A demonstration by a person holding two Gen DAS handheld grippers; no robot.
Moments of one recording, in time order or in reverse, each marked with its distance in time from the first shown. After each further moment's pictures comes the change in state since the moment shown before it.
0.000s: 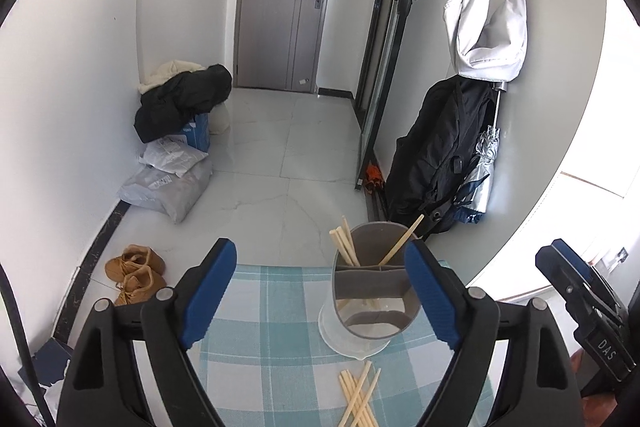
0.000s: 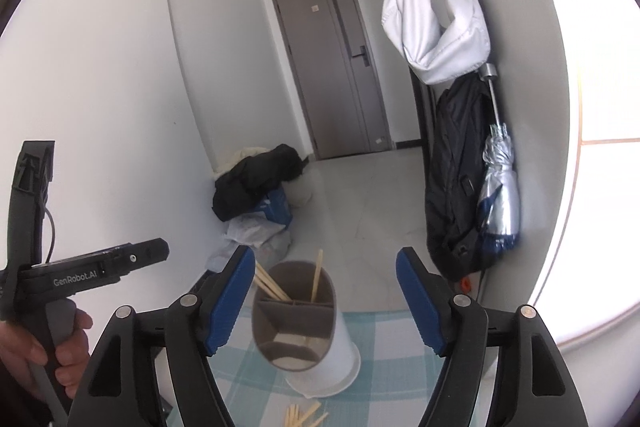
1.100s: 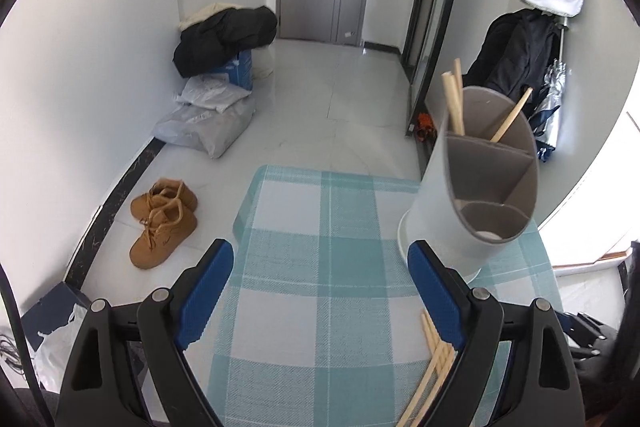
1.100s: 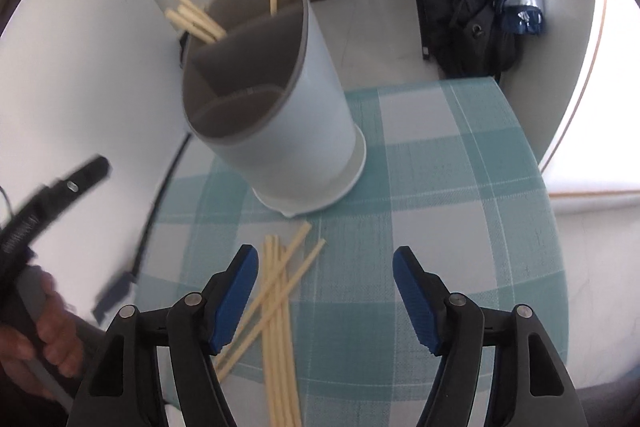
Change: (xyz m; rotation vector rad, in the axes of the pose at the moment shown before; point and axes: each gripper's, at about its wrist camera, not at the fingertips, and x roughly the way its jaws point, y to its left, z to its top) left arm 0.055 0.048 -0.093 -0.058 0.158 0.140; right arm 0.089 -0.006 -0.155 0.089 0.590 -0.059
